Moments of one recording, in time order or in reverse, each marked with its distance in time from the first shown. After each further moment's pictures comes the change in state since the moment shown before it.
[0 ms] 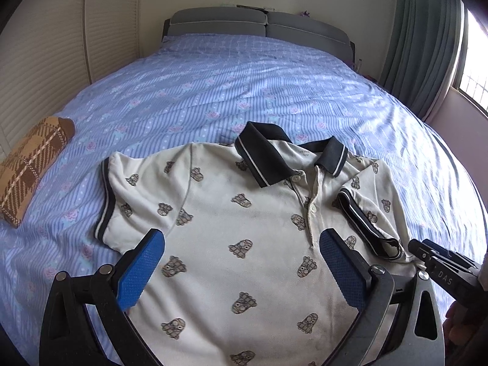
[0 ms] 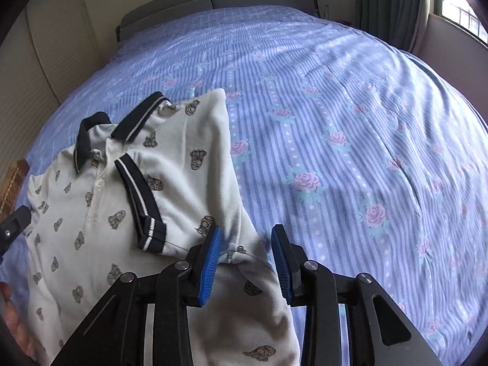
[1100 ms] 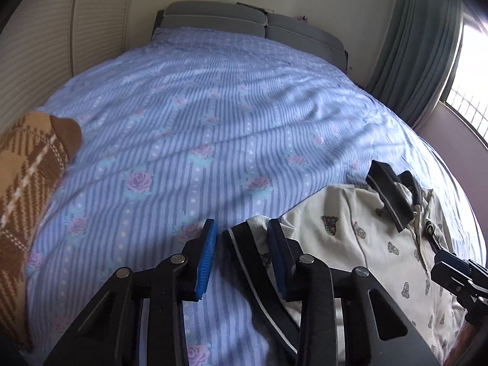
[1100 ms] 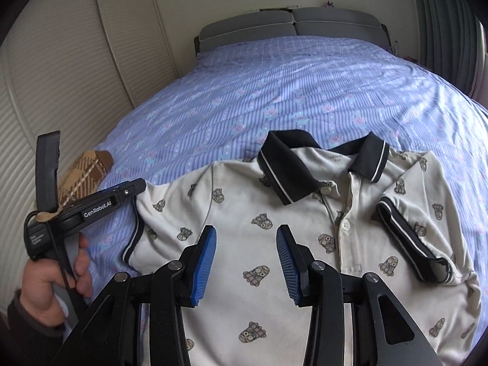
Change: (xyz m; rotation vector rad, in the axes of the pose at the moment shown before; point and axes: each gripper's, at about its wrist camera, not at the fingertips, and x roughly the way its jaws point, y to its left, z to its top) left arm 0.096 0.200 0.056 -0.004 0.011 -0.178; right arm -0.006 0.225 0.006 -0.134 -0.122 0.253
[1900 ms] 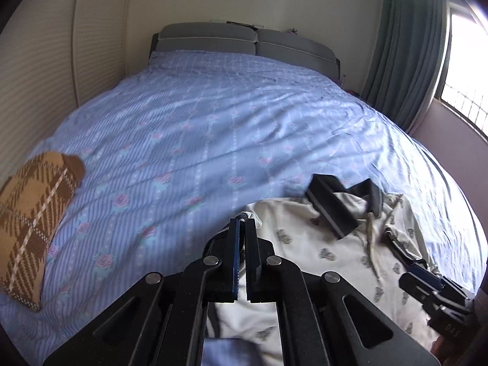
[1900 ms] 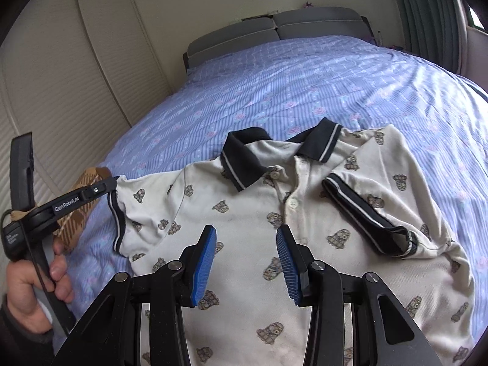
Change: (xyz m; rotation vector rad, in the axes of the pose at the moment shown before) left arm -0.064 -0.099 0.006 0.070 -0.076 0.059; right arm -0.037 -0.063 -0.027 0.103 -0.069 0.038
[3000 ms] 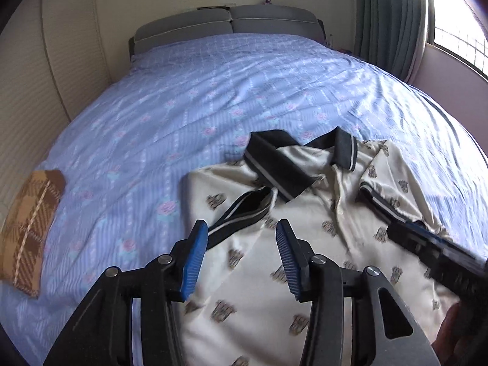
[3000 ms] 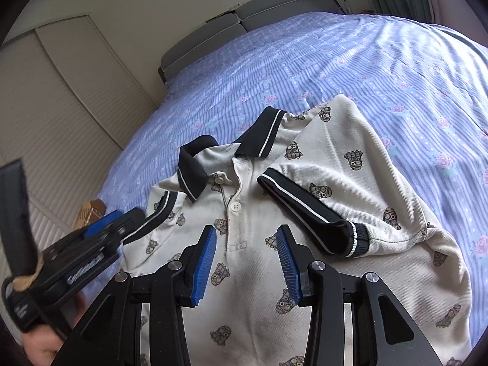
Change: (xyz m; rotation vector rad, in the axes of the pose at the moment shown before) left arm 0.012 -0.092 -0.032 0.160 0.110 0.096; right arm 0.004 -0.071 0.005 0.211 0.035 0.040
